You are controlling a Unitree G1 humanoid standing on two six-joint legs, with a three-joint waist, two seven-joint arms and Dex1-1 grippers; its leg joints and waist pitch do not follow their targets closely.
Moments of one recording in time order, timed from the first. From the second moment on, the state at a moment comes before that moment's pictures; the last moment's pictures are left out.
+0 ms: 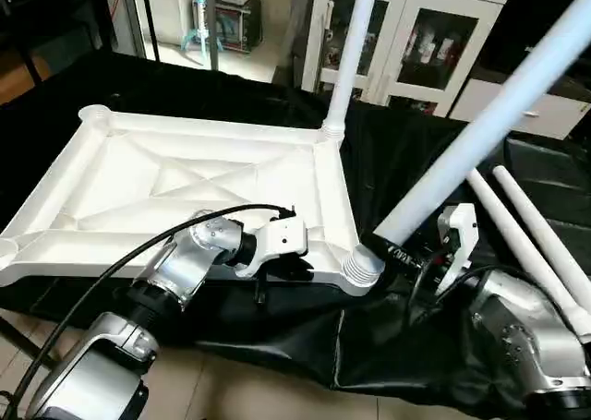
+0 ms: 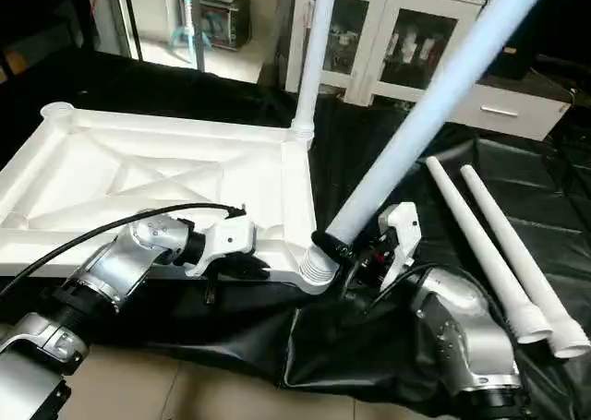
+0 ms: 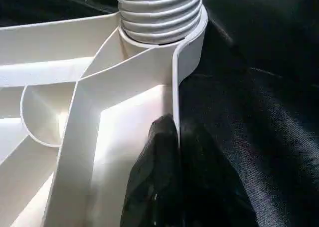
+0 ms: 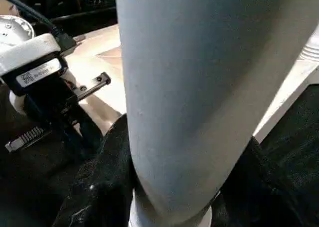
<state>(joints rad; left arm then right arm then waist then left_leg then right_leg) -0.64 0.34 -0.44 0.56 0.11 0.04 -1.17 -0.14 -0.37 0.01 0.12 0.43 0.23 0.86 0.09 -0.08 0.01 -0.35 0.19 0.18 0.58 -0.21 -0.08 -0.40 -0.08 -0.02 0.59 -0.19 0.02</state>
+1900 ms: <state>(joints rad) -0.64 0.30 -0.40 0.57 0.14 0.16 -1.01 -0.30 -0.21 0.06 0.33 0.27 0.05 0.56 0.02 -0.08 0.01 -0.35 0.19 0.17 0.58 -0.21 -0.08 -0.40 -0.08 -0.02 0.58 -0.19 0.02</state>
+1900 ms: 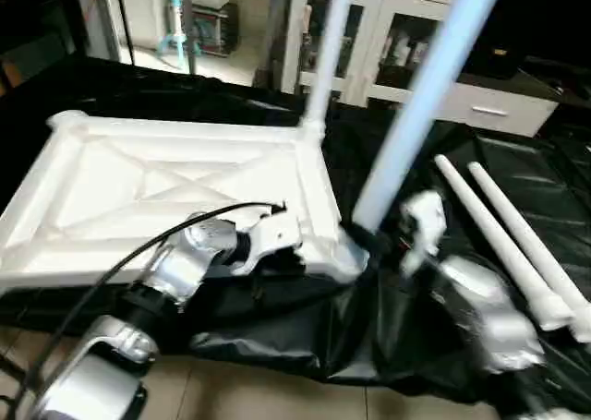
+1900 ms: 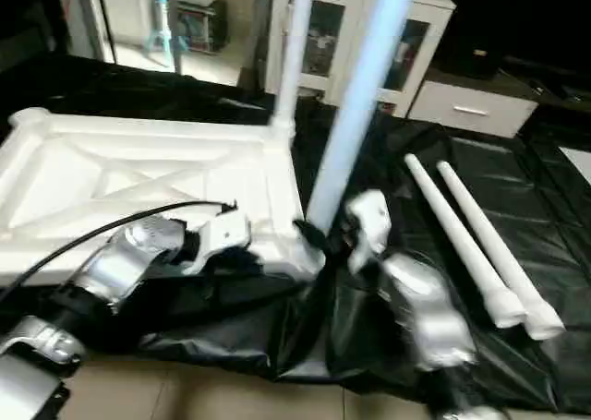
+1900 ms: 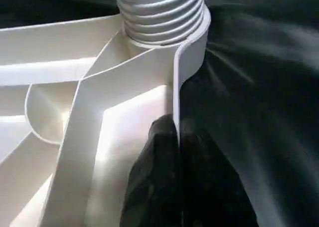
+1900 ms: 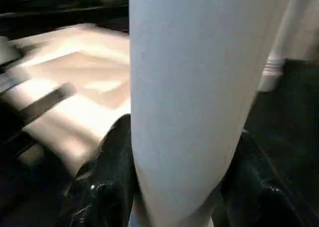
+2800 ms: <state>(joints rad) -0.73 0.07 -0.34 0.59 0.17 0.45 -0.63 -0.57 -0.04 0.01 0.66 0.16 -0.11 0.01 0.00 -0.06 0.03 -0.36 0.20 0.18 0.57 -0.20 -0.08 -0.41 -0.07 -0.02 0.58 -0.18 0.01</state>
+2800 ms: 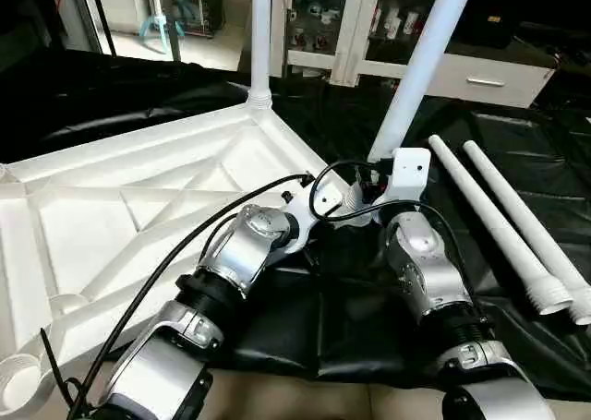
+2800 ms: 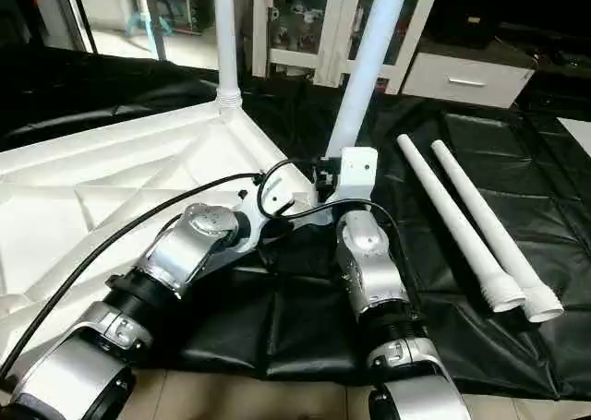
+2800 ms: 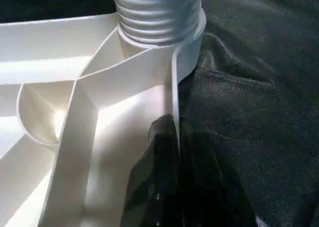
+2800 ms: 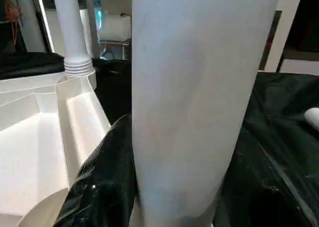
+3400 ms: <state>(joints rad) -0.72 0.10 -0.34 0.56 0.15 0.44 -0.66 -0.49 -0.08 -0.01 0.65 0.20 -0.13 0.18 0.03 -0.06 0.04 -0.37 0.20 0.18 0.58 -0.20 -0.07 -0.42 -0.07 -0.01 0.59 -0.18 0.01</state>
